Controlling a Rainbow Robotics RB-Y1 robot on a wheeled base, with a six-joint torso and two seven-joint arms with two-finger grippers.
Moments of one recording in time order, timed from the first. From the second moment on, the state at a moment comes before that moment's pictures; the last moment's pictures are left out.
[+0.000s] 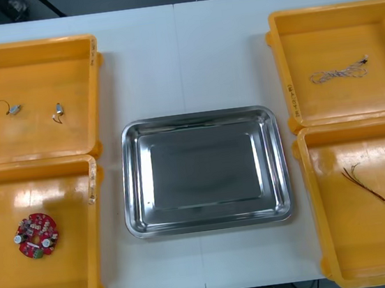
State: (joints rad) right arm -0.20 -0.91 -0.33 -2.03 -0.97 1.91 1.31; left arm -0.15 0.91 0.25 -2.04 0.93 1.71 -1.23
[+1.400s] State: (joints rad) right arm -0.20 -0.91 -0.33 -2.03 -0.97 1.91 1.31; left arm -0.15 0.91 0.25 -2.04 0.93 1.71 -1.23
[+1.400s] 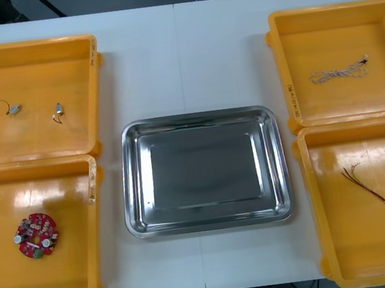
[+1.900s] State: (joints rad) right arm -0.20 -0.91 -0.33 -2.03 -0.97 1.91 1.31; left arm -0.15 0.91 0.25 -2.04 0.93 1.71 -1.23
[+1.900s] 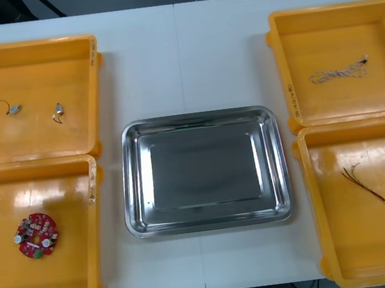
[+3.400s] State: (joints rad) right arm -0.20 -0.91 -0.33 -2.03 -0.97 1.91 1.31; left arm -0.15 0.91 0.25 -2.04 0.93 1.71 -1.23
